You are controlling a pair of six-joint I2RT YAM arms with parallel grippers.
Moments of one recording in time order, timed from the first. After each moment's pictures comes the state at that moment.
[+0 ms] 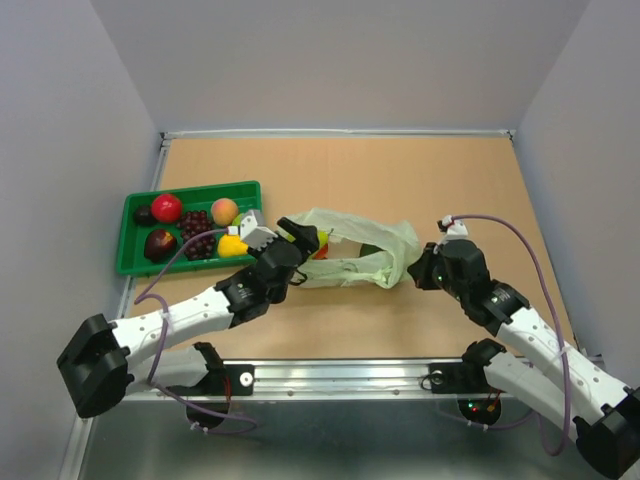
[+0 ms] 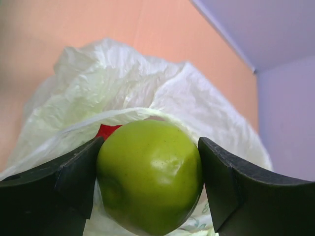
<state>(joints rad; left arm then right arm) -0.98 1.12 0.63 0.05 -0.77 -1.15 0.54 0.74 0.54 -0.37 0.13 0.50</state>
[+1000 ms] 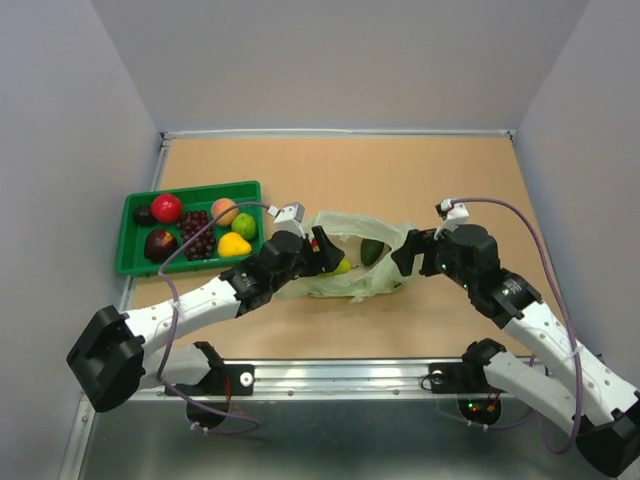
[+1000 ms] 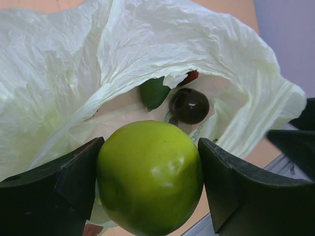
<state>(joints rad) -0.85 1.14 0.64 0.08 -0.18 -0.82 0.55 0.77 0.67 -0.39 0.08 0.37</state>
